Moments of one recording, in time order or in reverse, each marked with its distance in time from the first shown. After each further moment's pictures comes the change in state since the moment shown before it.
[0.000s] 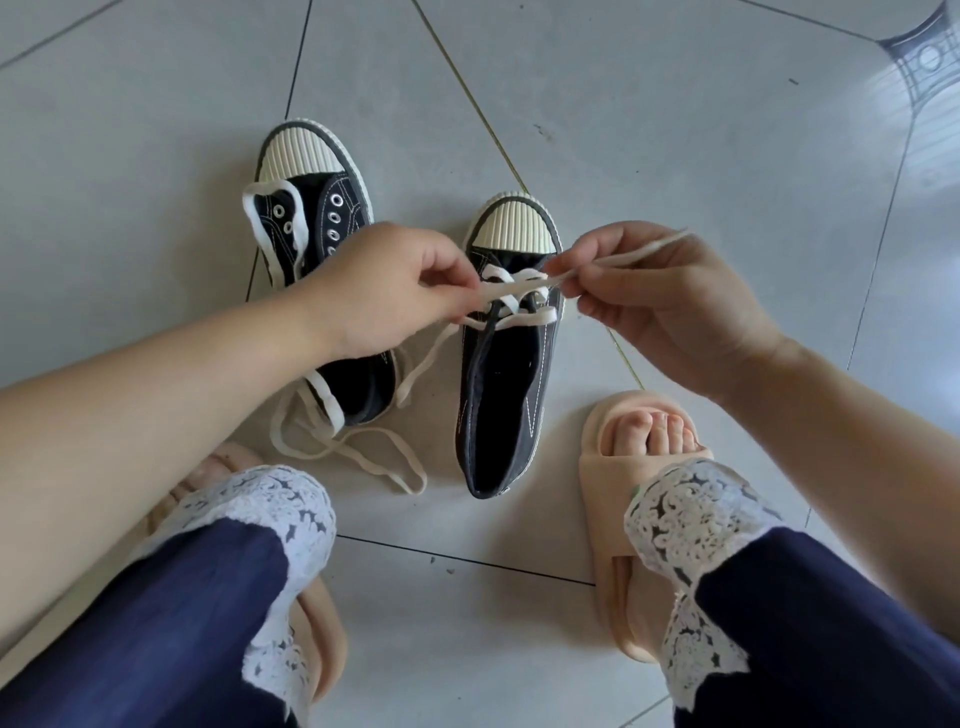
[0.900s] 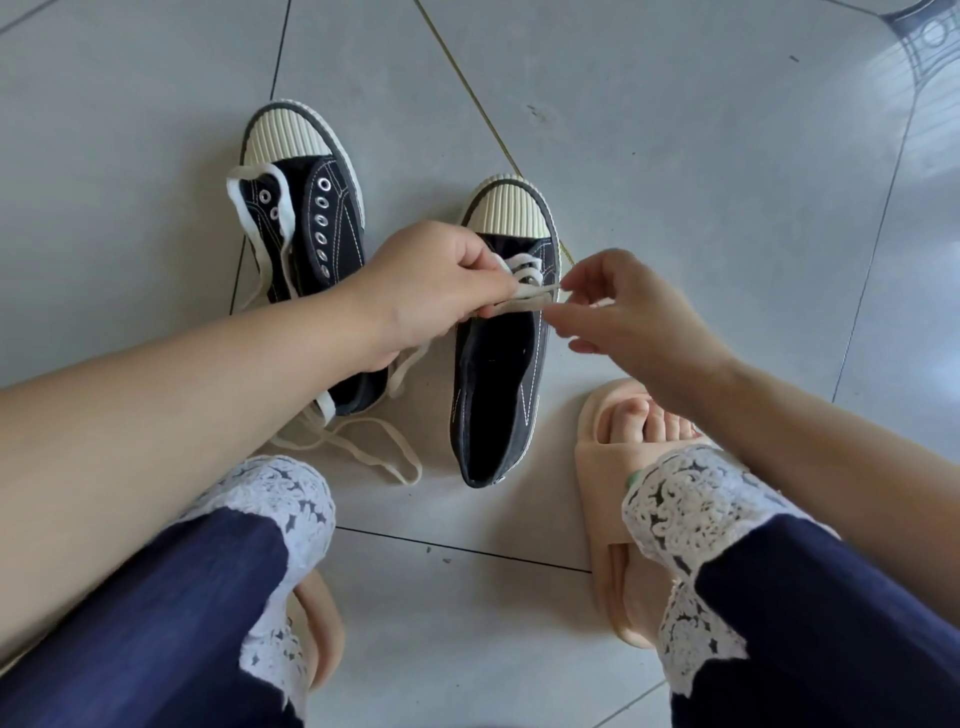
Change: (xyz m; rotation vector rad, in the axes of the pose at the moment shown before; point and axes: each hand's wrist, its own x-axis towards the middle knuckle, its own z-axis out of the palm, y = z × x) left_hand 0.009 0.016 0.028 -0.315 -0.009 -0.239; right_hand -0.005 0.026 0.005 -0.686 0.313 0.136
